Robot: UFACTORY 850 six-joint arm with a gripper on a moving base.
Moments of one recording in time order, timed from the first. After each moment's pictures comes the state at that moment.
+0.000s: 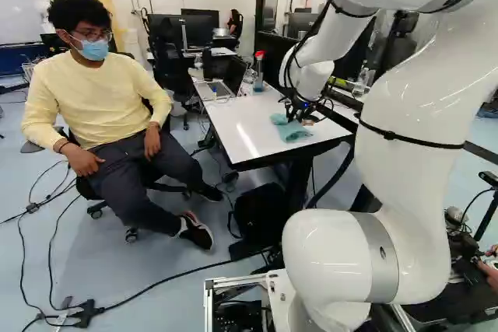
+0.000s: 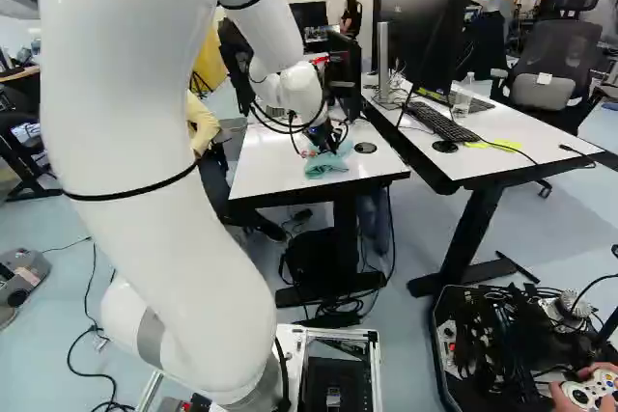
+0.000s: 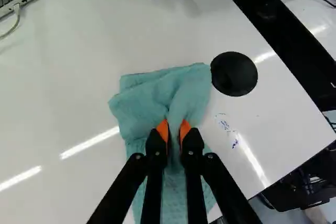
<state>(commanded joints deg) -13.2 -11.5 -50.2 2.2 -5.1 0.0</state>
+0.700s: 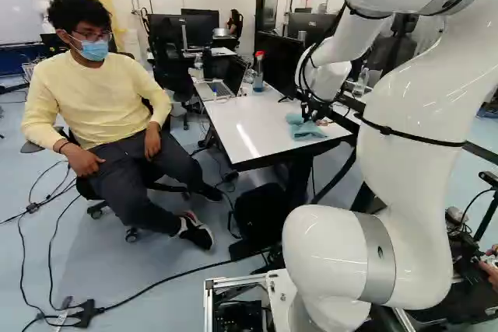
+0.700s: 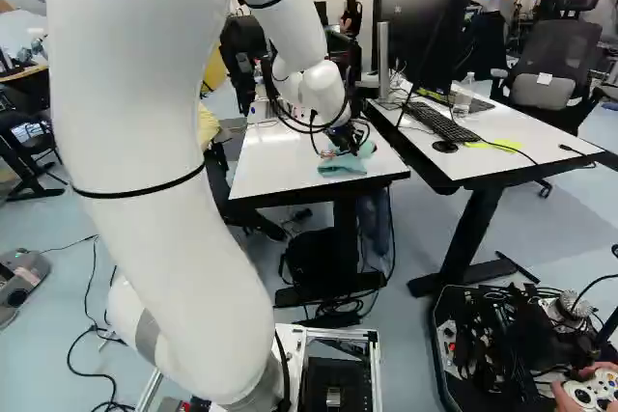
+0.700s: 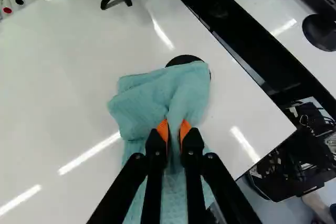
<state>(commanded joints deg) -20.1 -12.1 -50.9 2.2 -5.1 0.0</state>
